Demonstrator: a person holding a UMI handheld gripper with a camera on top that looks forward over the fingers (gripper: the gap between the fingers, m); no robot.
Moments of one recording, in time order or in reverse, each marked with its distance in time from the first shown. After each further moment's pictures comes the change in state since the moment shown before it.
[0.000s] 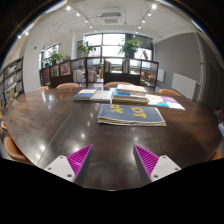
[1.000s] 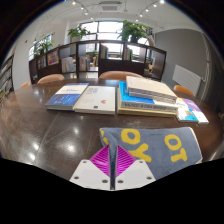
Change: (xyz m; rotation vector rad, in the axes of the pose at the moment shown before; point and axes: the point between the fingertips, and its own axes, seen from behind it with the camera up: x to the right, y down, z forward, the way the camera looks) arm -0.032 -0.098 0.320 -0.138 0.065 0.003
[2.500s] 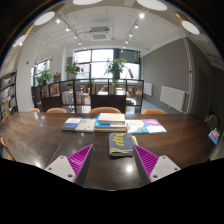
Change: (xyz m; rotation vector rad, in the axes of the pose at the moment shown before) arm 0.153 0.002 -0.386 0.310 0.028 0.066
